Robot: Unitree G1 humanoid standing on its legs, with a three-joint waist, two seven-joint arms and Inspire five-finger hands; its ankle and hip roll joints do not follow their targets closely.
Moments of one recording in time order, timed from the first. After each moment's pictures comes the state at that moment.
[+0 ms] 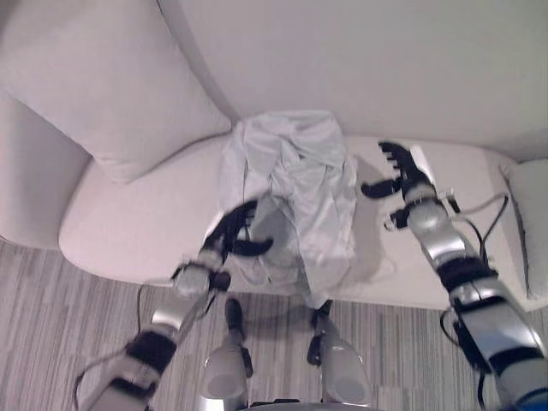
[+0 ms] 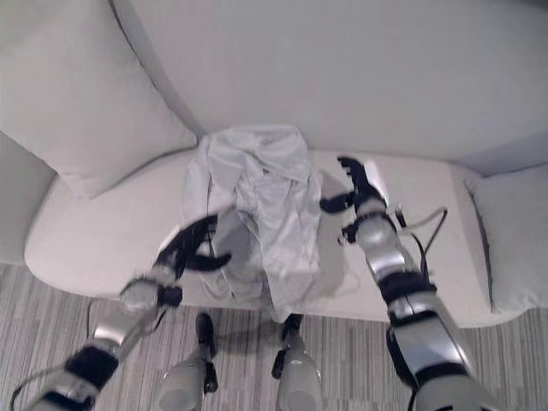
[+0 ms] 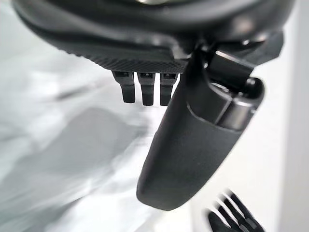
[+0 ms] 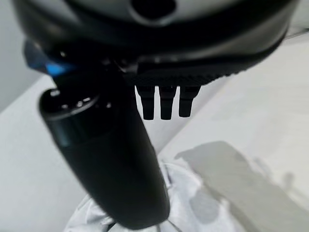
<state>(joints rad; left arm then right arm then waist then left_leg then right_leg) -0.51 0.42 -0.39 0.31 -0.30 -0.03 0.09 -0.95 -0.58 0.41 0.84 -0.01 0.08 -0.19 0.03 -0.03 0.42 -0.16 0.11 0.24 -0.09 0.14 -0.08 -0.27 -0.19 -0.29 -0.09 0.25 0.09</state>
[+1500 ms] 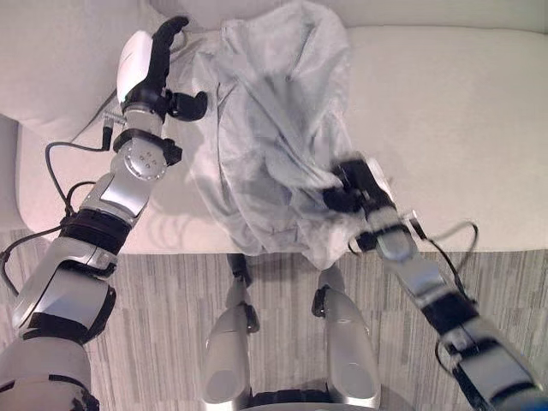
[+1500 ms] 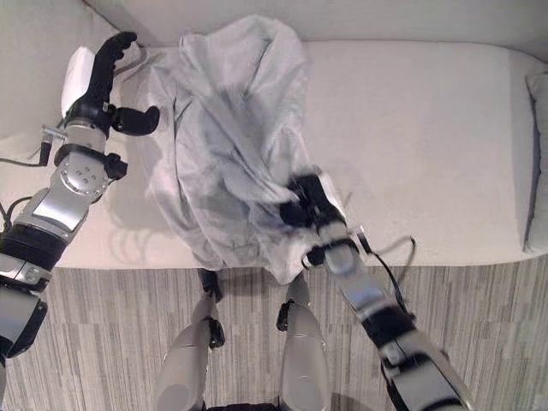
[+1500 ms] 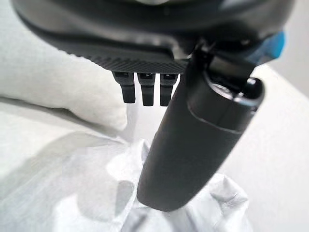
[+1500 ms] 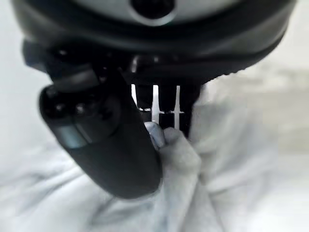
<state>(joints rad) -0.95 0.72 -0.45 0.54 0.01 -0.01 0.37 -0.38 -0.53 0.29 0.38 0.04 0.05 -0.30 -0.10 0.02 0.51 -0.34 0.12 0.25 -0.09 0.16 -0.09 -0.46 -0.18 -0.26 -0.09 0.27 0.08</state>
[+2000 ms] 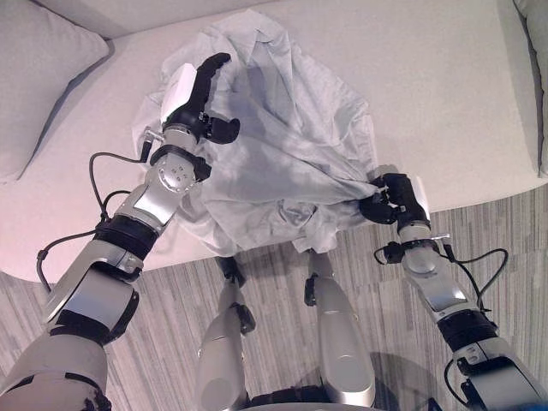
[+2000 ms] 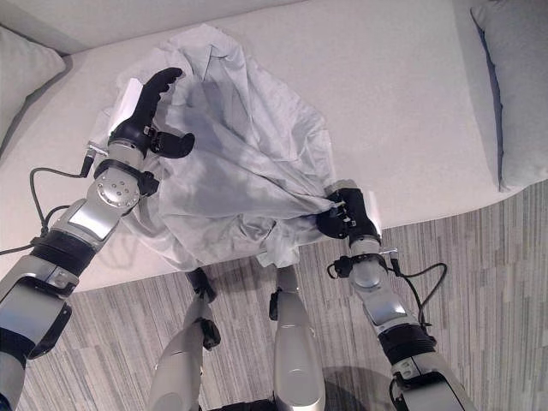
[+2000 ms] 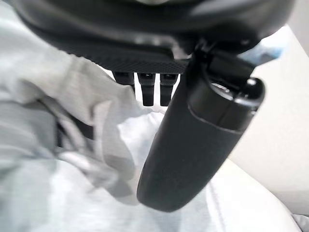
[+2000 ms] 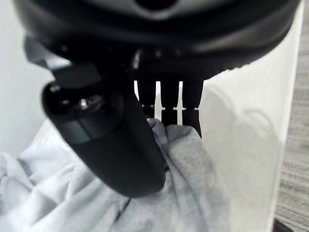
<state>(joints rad) -0.97 0.60 -0.52 0.57 0.01 -0.02 0.31 -0.39 -0.53 0.27 0.35 0.04 0.01 -0.33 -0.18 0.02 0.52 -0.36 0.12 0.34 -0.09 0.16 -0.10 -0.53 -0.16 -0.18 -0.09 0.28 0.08</state>
